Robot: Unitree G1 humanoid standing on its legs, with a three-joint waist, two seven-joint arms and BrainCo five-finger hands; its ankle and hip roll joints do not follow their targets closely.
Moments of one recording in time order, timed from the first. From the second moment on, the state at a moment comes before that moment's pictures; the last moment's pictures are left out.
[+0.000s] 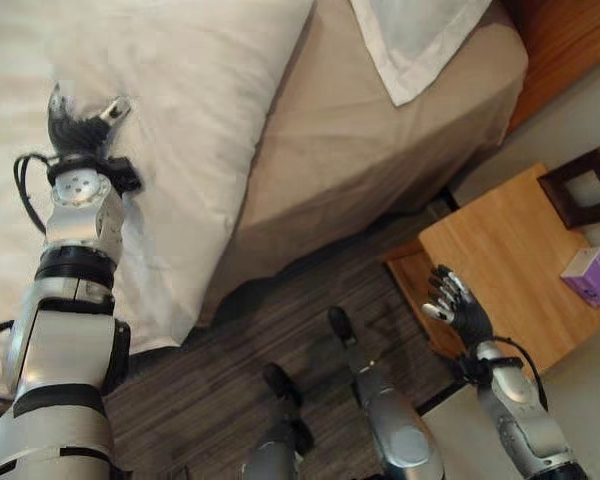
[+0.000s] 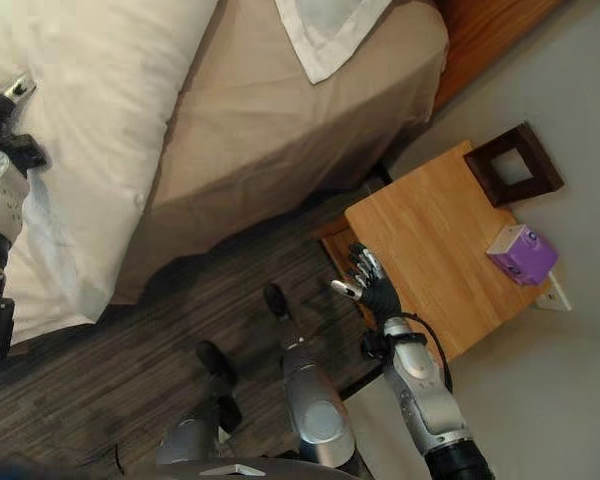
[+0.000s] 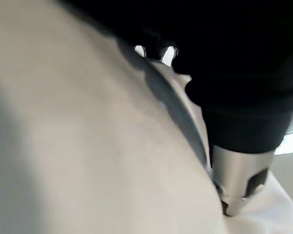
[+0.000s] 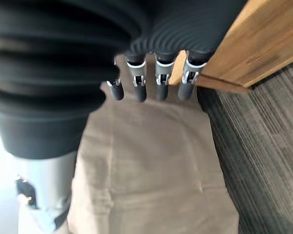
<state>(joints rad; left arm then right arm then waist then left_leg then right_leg) -1.12 0.82 -0.24 1.07 -0.61 -0.11 0.26 0.04 -0.37 0.22 -0.02 0.44 -0.11 -0.04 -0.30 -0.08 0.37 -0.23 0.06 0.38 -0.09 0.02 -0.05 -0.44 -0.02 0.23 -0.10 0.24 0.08</state>
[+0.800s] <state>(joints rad) -0.90 0.51 -0.59 0.25 -0.52 -0.11 0.16 -0.03 -0.37 0.16 0.09 0.39 -0.14 -0.12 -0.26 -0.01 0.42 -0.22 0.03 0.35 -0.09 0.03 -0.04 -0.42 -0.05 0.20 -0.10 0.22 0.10</state>
